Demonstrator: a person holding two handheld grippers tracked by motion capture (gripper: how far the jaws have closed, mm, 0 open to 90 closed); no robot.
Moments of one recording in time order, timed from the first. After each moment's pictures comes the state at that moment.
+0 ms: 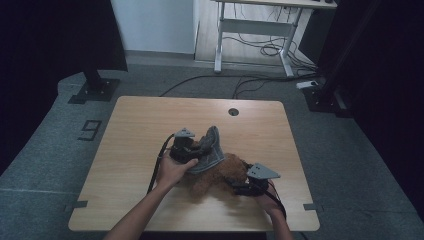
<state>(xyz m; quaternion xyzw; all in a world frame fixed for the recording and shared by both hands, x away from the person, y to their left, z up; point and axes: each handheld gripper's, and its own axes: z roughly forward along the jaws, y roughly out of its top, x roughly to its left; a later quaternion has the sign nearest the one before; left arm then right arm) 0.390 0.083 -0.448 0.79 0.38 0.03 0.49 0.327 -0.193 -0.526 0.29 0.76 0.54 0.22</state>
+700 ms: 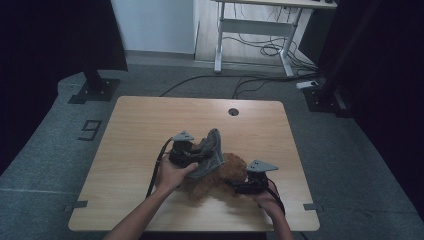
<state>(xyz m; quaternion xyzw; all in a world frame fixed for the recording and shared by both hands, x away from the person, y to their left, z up) 0.372 0.075 -0.435 0.78 0.37 0.02 0.50 0.335 -0.193 -0.523 0.35 0.78 0.50 0.14</state>
